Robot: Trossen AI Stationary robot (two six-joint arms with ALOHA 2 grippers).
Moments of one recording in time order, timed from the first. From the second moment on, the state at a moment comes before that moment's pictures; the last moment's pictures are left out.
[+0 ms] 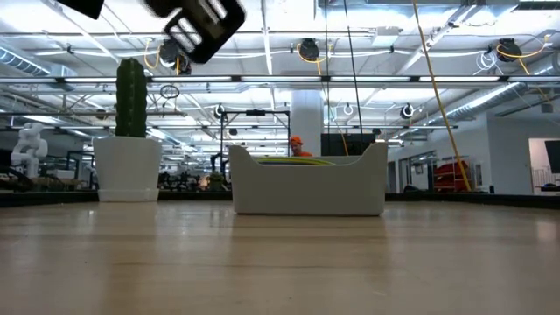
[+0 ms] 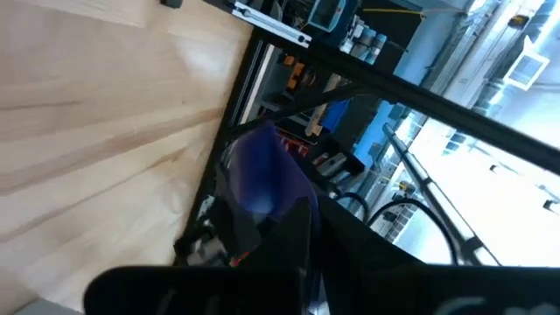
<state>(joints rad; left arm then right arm) -0.44 1.70 0.92 0.42 0.41 -0.37 0.87 1.84 1.19 0.37 0.87 -1.68</state>
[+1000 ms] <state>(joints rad) -0.53 1.38 0.92 -0.05 -0.58 -0.28 0.76 1.84 1.18 0.08 1.21 -0.89</state>
